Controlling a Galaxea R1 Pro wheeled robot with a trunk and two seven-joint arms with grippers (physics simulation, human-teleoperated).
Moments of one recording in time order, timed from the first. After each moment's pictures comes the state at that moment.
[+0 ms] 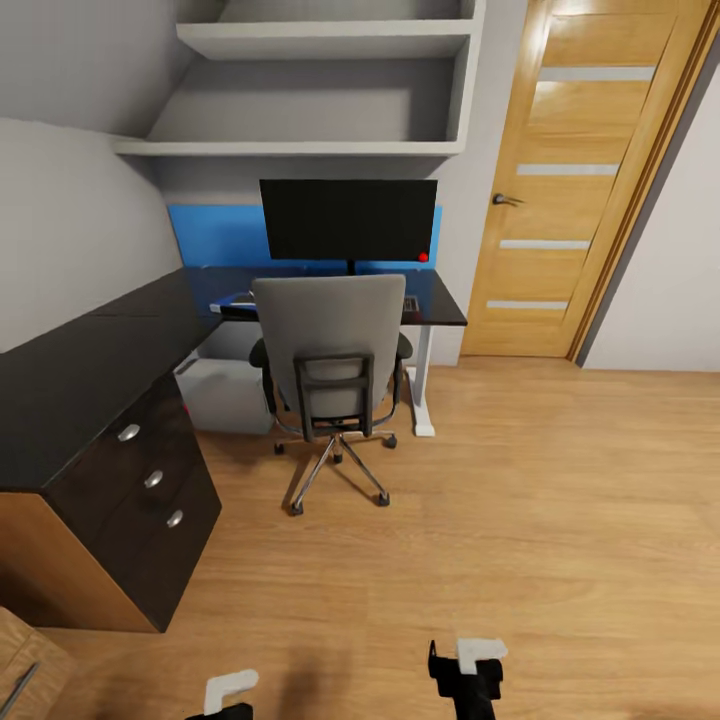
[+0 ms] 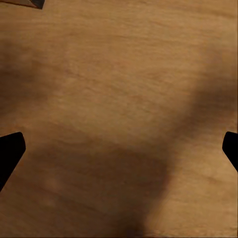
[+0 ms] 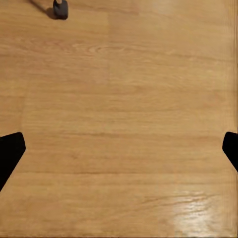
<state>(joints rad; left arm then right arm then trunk) -0.48 -0.06 -0.67 -0.02 0.78 -0.17 0.36 -0.49 0.13 0.55 -0.02 -0.39 -0.53 -0.35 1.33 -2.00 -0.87</state>
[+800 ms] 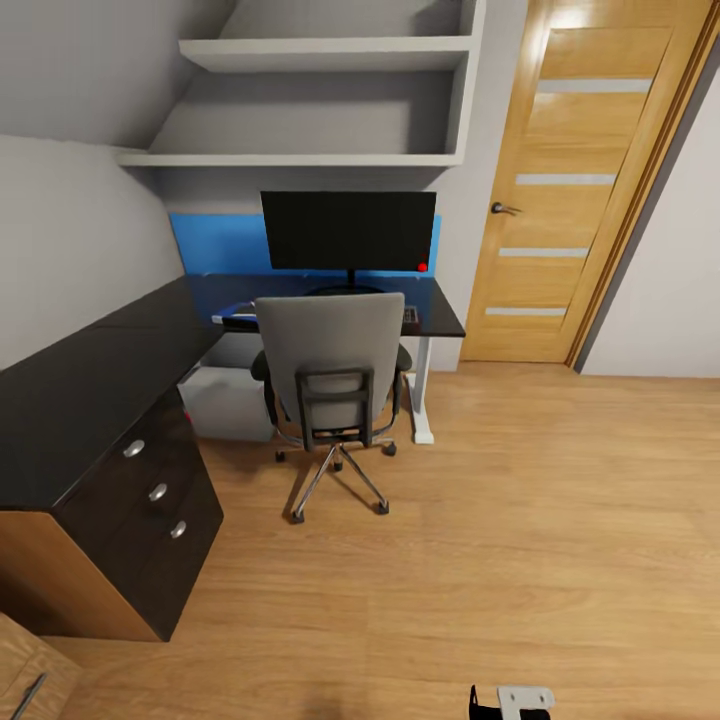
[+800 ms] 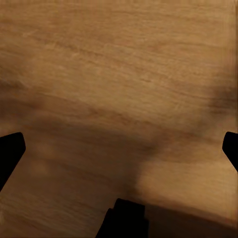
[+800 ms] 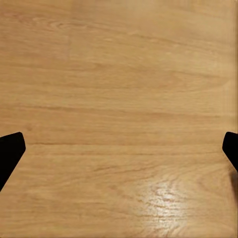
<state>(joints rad) -0.33 -0.04 -0.68 -0.02 0.78 -0.32 0.26 -0.41 0.05 0.55 0.02 -0.39 -0.58 -0.35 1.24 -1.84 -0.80</state>
